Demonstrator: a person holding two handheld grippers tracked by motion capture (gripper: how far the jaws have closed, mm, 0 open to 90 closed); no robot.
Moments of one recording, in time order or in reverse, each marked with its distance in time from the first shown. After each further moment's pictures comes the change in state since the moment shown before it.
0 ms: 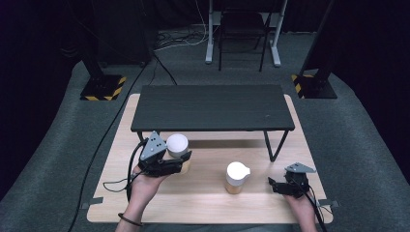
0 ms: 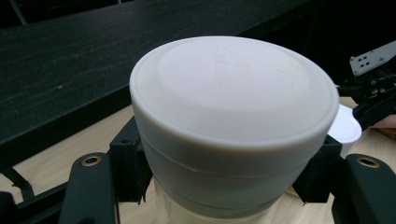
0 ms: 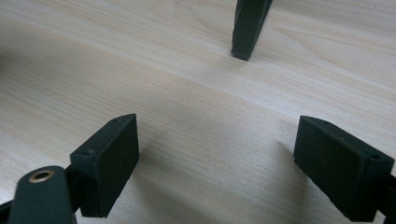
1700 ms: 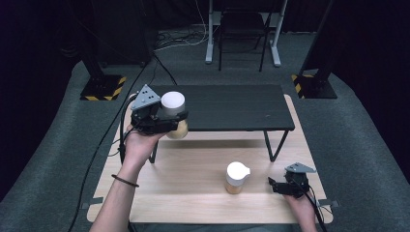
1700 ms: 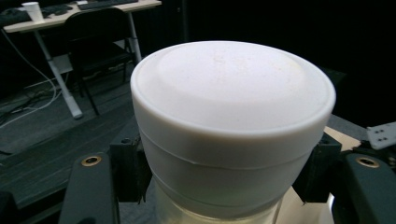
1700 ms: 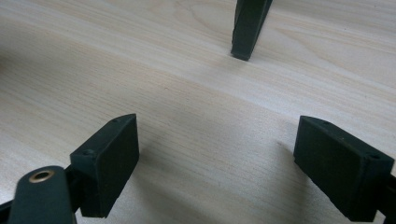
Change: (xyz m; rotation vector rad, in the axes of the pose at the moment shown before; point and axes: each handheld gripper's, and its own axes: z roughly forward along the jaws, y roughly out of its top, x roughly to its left) left arm 0.041 0.090 0.004 -0.056 0.038 -0.004; right arm 0.000 0.000 0.000 0.000 0.000 0.000
